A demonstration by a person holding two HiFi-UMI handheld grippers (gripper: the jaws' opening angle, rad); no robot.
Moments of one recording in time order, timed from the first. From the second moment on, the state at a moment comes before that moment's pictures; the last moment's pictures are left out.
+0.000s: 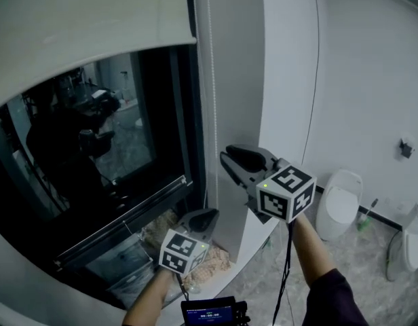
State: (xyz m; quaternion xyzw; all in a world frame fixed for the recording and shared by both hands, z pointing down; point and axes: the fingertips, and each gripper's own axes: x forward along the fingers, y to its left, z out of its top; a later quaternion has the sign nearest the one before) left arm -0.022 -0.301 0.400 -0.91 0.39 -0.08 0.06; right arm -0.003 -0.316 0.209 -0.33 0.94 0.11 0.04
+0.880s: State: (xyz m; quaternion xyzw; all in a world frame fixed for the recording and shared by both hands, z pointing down) left arm -0.036 -0.290 0.492 -0.91 0.37 -0.18 0.03; right arm -0.023 -0.313 0.235 -0.39 0.89 0.22 -0.04
